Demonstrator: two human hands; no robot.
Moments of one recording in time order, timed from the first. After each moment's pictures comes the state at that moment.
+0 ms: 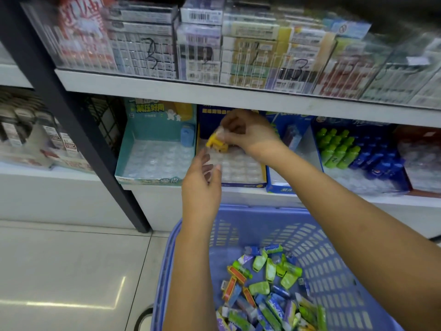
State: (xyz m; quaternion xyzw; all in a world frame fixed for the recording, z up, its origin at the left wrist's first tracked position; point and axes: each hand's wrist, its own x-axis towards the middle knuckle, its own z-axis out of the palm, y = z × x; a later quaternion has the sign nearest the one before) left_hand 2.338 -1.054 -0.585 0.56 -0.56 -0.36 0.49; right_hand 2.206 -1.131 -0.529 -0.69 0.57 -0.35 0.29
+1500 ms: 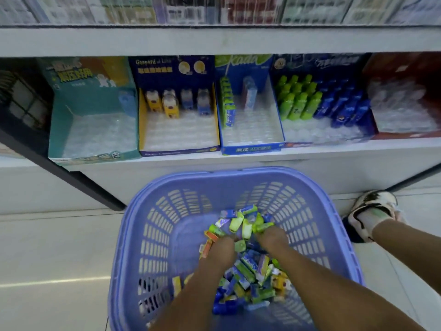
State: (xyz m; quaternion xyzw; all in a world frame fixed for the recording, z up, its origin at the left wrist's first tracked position) left_hand 2.248 -0.945 -0.803 0.51 -0.75 -0.40 -0.13; right_hand 2.094 -0.926 -0.805 -0.40 0.83 0.06 0.38
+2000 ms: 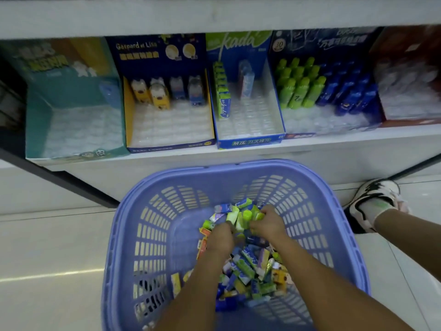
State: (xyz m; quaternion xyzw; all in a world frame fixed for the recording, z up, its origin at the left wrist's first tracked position) left_hand 2.239 -0.960 -0.826 0.58 -0.68 -0.44 -0.05; right_hand 2.098 -0.943 -0.793 -0.32 0.86 -0.09 0.40
